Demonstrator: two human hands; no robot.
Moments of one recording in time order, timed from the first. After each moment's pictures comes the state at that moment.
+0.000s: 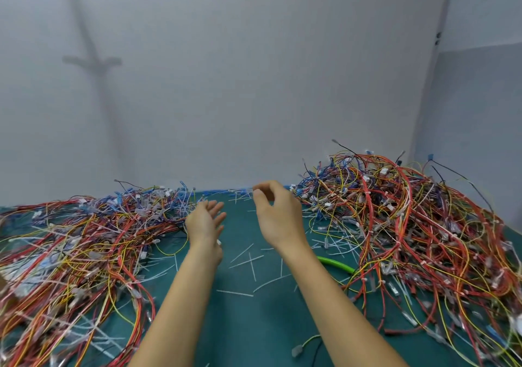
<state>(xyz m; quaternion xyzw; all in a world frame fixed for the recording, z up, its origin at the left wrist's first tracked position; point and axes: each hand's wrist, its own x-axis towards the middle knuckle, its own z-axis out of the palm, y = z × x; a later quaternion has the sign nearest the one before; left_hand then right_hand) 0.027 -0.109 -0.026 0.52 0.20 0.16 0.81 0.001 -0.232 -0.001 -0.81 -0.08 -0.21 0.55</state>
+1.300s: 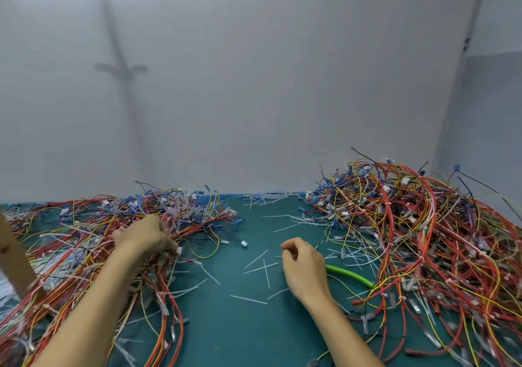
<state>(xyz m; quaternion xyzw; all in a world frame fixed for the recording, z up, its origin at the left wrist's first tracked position) 0.005 0.031 -0.004 0.96 0.21 0.01 0.19 0.004 -0.251 -0.091 -0.89 -0.01 -0.13 0.44</state>
